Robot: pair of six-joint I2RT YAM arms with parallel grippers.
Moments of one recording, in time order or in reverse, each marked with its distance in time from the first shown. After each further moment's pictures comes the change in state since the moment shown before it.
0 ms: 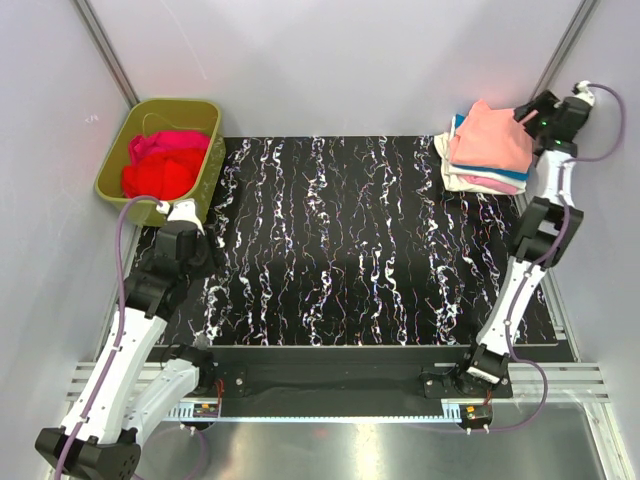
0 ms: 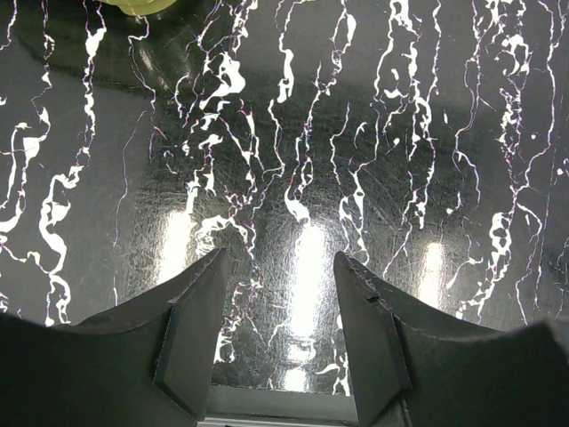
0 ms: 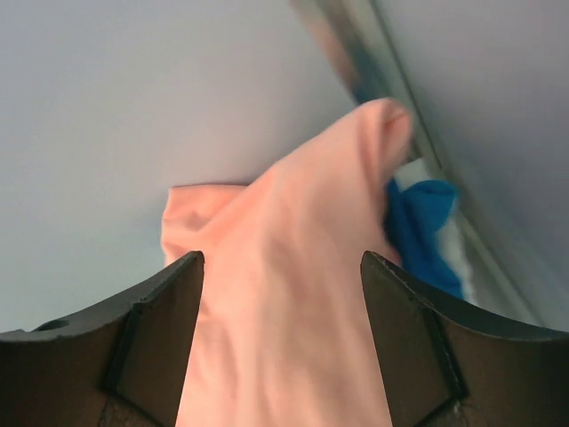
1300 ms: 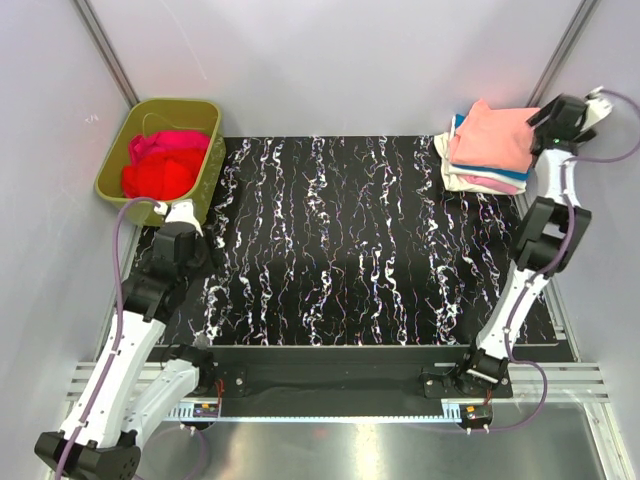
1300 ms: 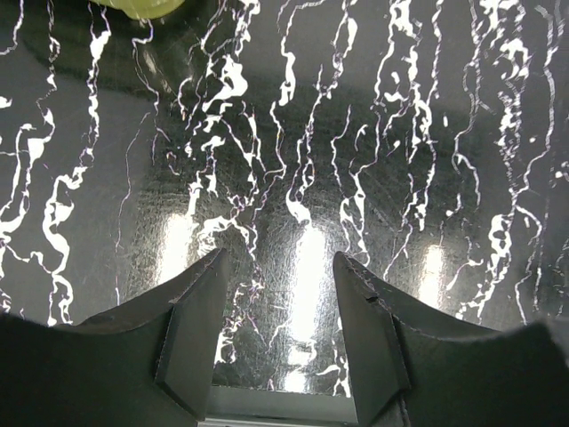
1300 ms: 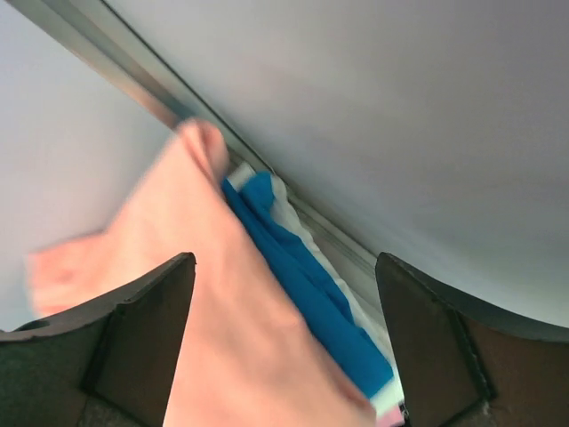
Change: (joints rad) left arm 0.000 -0.007 0.000 -0.003 -0.006 0.000; right arm -0.002 -0.204 -0.272 -0.032 0.489 -0.012
